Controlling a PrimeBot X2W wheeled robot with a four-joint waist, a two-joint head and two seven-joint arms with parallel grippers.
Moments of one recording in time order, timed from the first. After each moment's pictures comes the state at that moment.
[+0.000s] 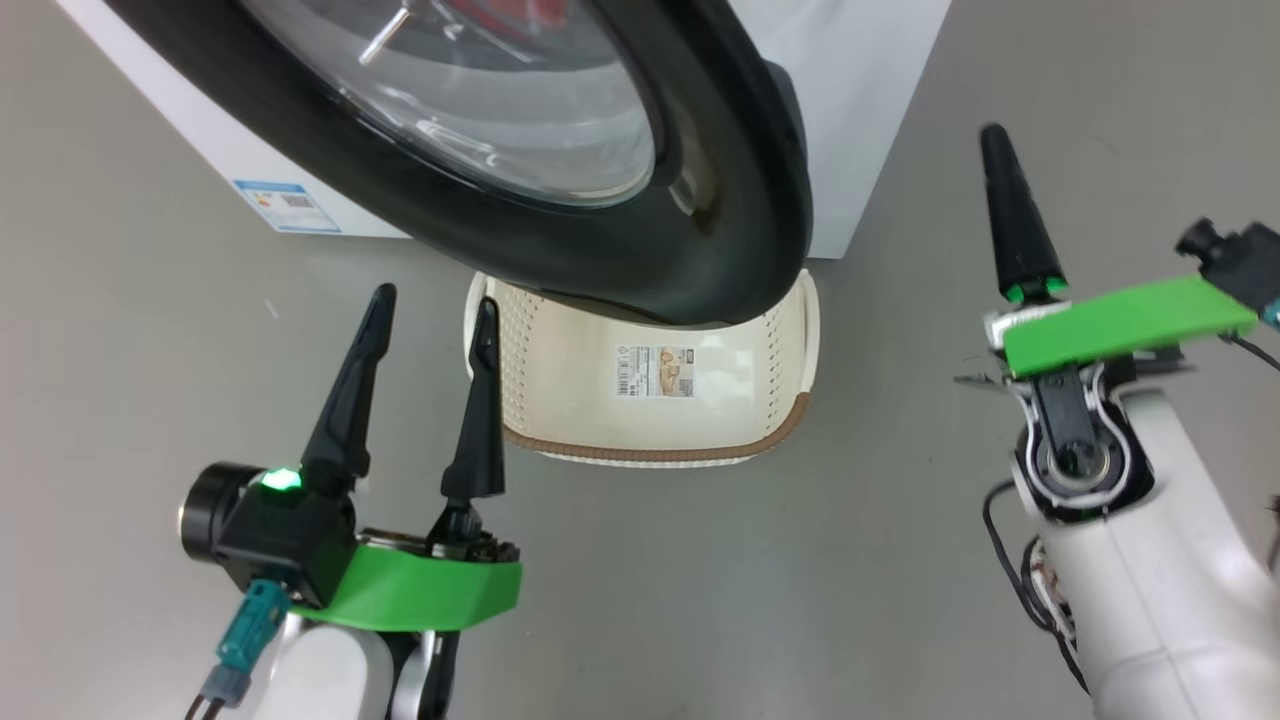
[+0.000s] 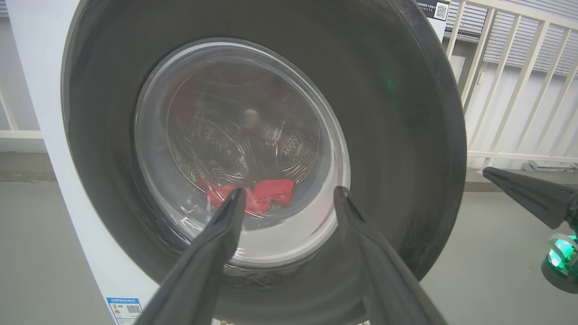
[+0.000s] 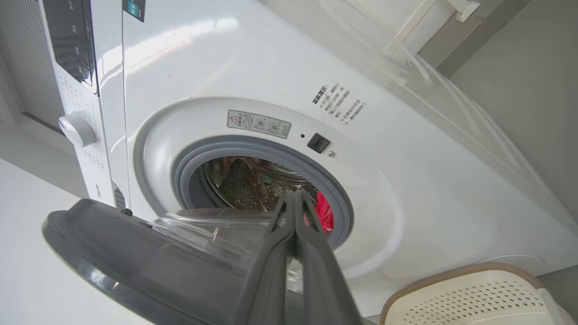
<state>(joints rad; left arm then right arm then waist) -0.33 0.03 -0.22 0.01 -0.21 0.07 -0.26 -0.55 -0.06 0.11 0.32 1.20 0.12 -0.14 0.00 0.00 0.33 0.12</state>
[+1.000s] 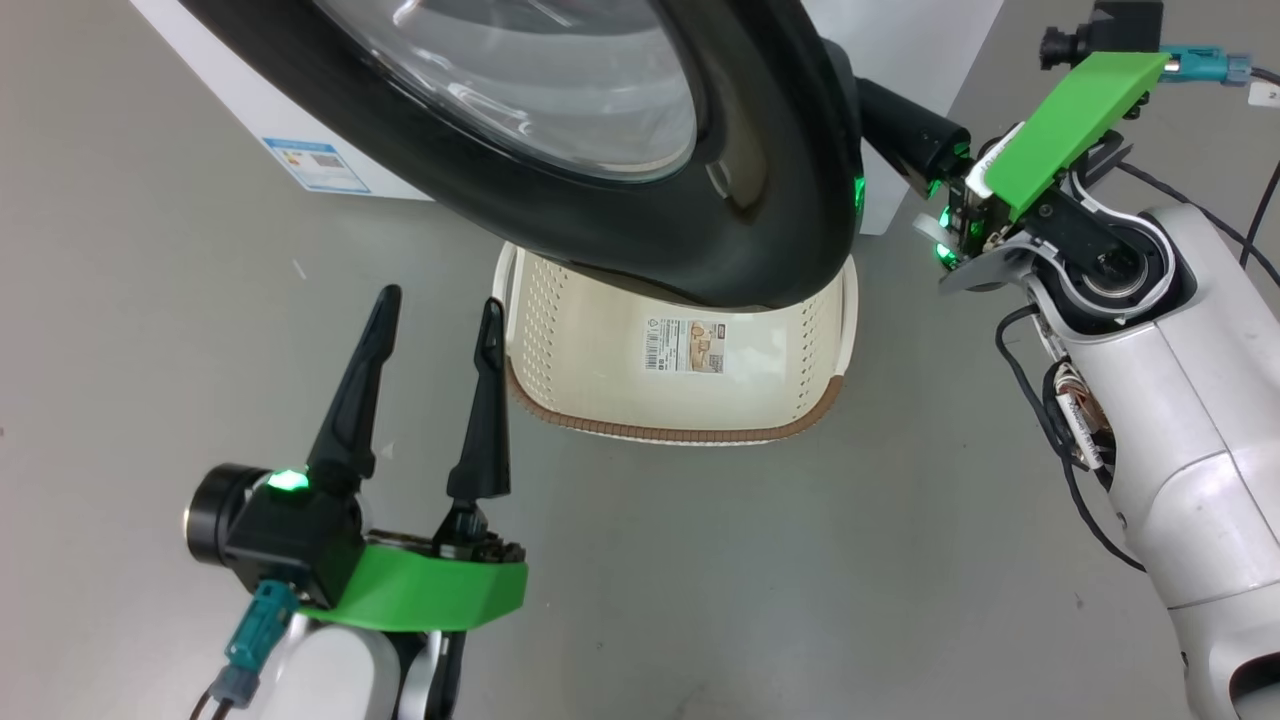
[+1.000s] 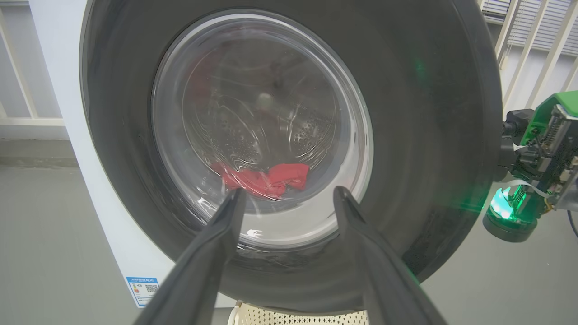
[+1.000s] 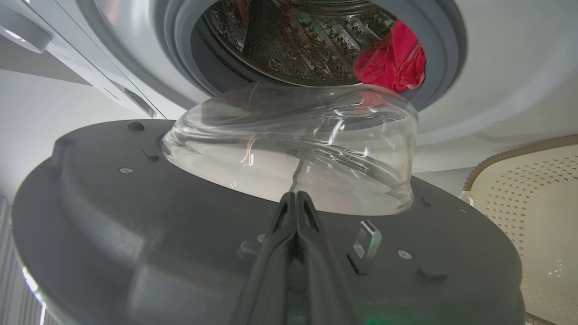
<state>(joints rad) -0.33 0.03 -0.24 0.01 -0.21 0.08 -0.26 -0.93 -0.14 0.27 0.61 1.65 0.12 0.47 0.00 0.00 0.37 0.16</state>
